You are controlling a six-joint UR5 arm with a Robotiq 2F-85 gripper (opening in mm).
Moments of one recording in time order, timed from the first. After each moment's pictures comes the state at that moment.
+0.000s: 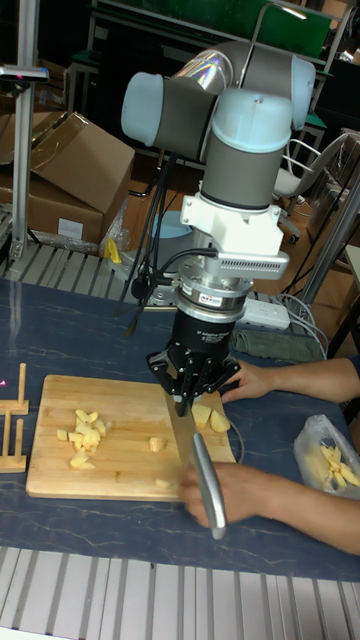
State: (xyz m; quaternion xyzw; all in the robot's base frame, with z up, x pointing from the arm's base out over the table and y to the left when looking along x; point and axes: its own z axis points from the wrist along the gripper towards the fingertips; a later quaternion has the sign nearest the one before) arm 0.639 0.027 0.159 -0.11 0.99 0.02 0.07
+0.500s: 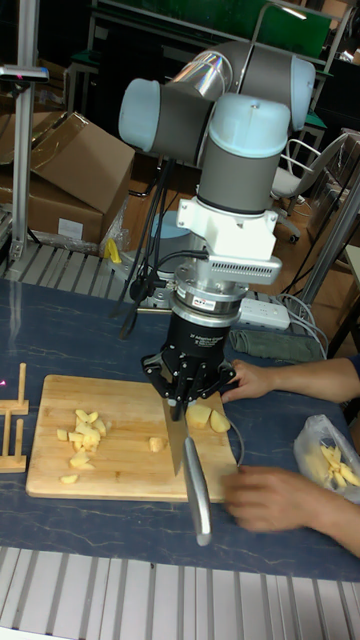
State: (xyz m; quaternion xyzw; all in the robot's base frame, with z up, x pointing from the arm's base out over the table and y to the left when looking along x) arm 0.643 0.022 0.156 -0.09 0.99 0.02 0.07
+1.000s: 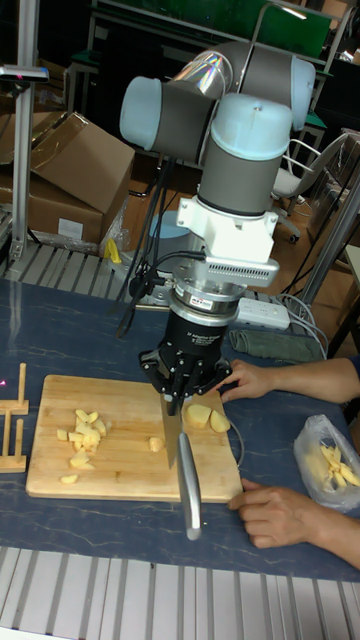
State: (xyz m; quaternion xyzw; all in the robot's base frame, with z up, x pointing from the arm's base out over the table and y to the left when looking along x) arm 0.630 0.017 0.154 -0.08 1.00 0.01 0.05
